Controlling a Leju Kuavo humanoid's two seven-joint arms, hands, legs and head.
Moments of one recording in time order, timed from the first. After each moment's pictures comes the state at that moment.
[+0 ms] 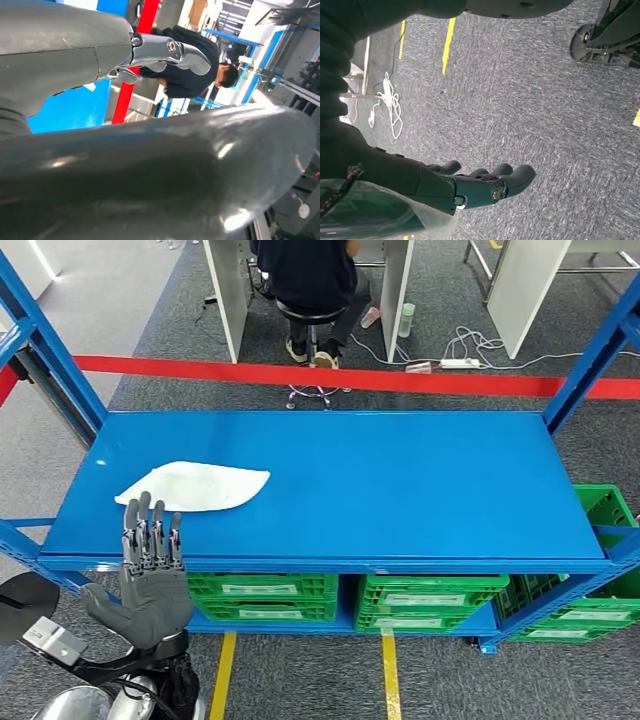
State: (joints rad) left arm 0.15 -0.26 -0.26 -1.74 0.29 0.01 -0.62; right arm -0.07 0.18 -0.81 -0.20 1.49 -0.20 0.17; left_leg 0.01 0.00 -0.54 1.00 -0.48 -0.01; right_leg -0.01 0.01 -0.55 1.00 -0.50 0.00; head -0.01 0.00
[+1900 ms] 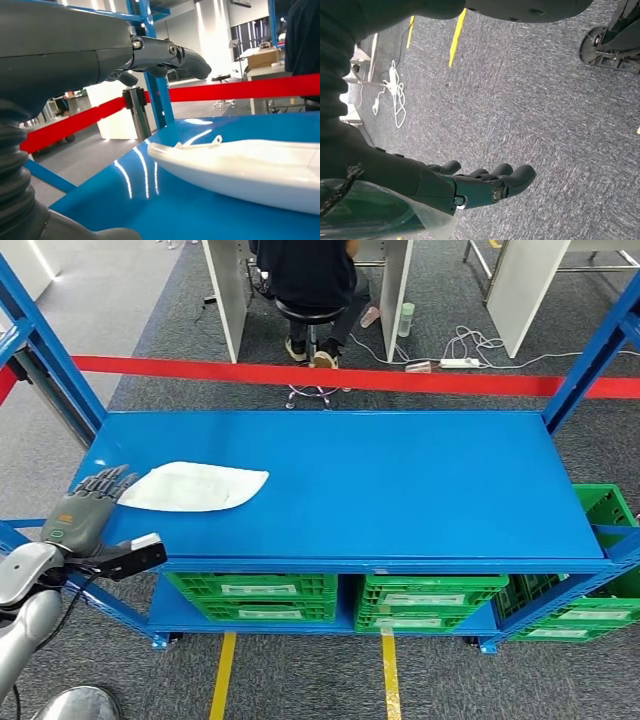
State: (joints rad) left arm -0.28 0.46 -0.27 -1.44 -0.98 -0.05 -0.04; right arm -0.07 0.18 -0.79 -0.21 1.52 -0.16 0.19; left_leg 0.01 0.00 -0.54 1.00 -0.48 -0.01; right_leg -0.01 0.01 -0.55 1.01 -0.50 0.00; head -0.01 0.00
